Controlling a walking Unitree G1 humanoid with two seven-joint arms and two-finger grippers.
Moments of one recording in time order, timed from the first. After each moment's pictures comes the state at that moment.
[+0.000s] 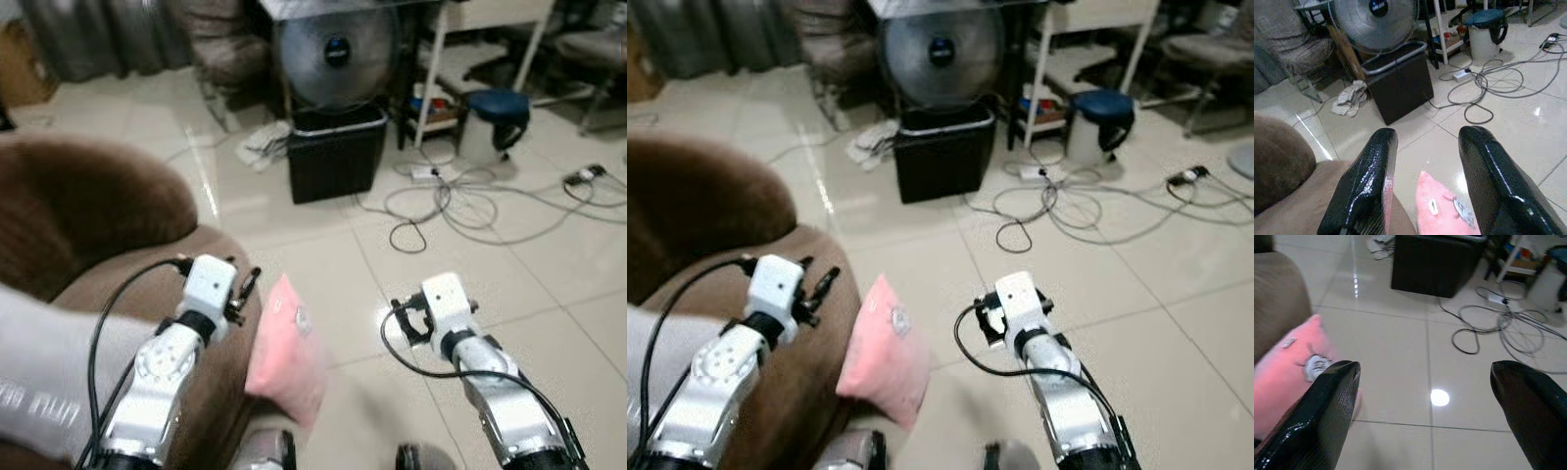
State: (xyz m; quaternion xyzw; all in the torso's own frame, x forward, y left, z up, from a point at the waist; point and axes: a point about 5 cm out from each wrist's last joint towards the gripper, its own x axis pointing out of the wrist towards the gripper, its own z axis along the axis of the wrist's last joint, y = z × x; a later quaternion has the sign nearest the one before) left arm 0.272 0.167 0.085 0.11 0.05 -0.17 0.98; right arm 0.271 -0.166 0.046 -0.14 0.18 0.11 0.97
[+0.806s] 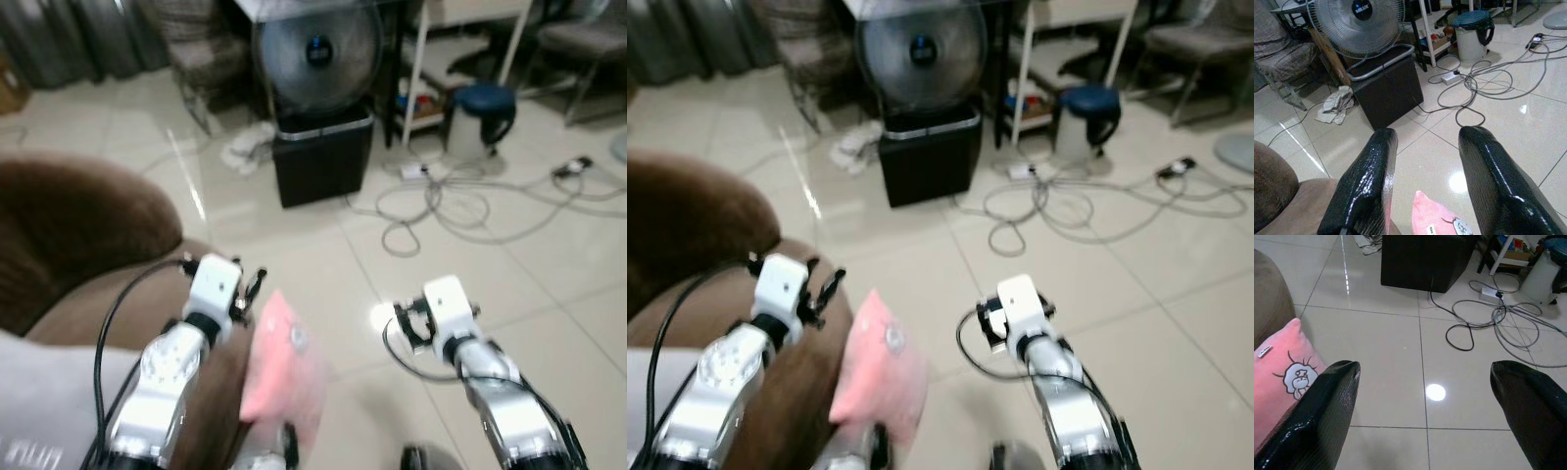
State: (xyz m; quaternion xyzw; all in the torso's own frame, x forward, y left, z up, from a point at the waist) left arm 0.271 0.161 0.083 0.11 0.05 -0.18 0.98; right arm 0.268 -0.168 0.042 -0.14 0.19 0.11 0.97
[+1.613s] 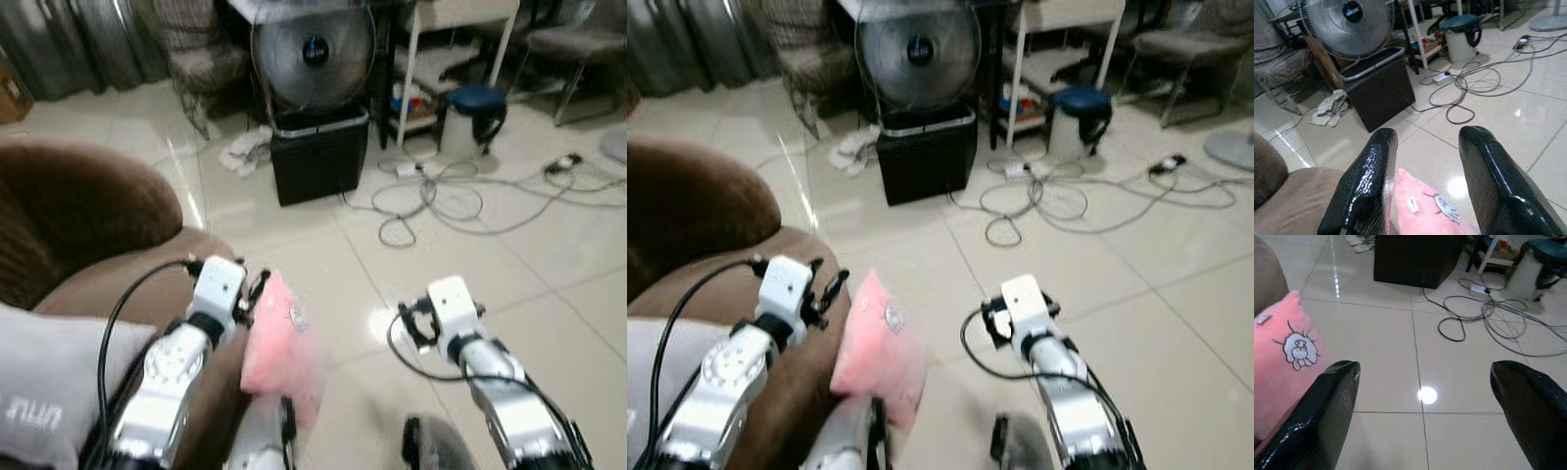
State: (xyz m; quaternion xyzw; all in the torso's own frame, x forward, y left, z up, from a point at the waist) left arm 0.269 0.160 0.080 0.11 0.05 -0.18 0.98; right arm 0.268 -0.172 0.042 -0.14 0.19 0.11 0.97
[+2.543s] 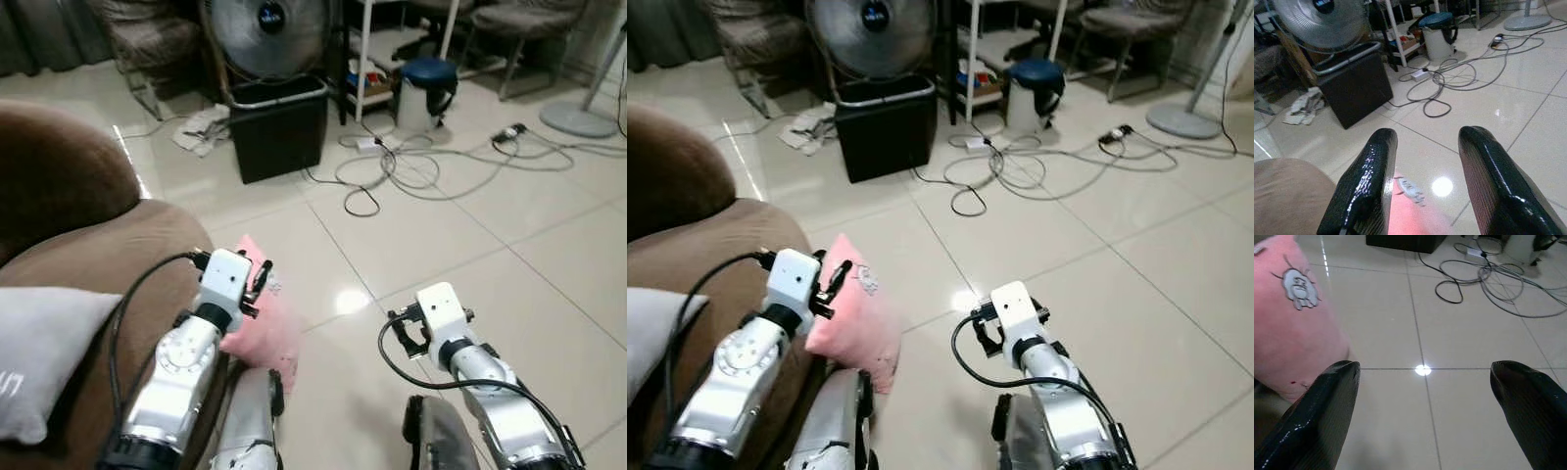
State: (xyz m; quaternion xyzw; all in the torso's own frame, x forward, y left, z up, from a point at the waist) left arm 0.280 0.149 0.080 0.11 0.04 -0.16 0.98; right arm 0.261 -0.163 0.038 -0.15 0.20 0.13 0.96
